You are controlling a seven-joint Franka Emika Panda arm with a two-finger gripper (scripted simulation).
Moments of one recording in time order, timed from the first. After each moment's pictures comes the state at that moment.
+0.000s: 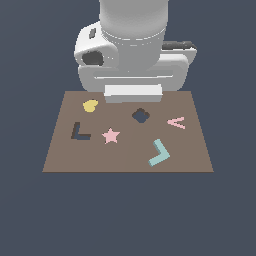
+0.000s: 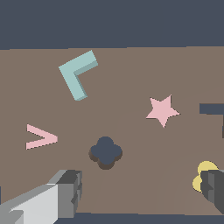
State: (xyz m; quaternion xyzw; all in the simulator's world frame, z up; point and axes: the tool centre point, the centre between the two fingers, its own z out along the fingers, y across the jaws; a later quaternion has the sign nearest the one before) arm -0.007 0.011 0.155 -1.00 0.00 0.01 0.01
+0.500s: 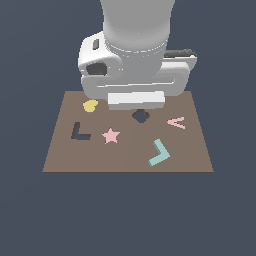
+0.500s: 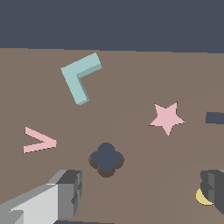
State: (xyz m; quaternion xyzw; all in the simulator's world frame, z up) arm 0.003 0.014 0.146 -1.00 -0.02 0.01 0.01
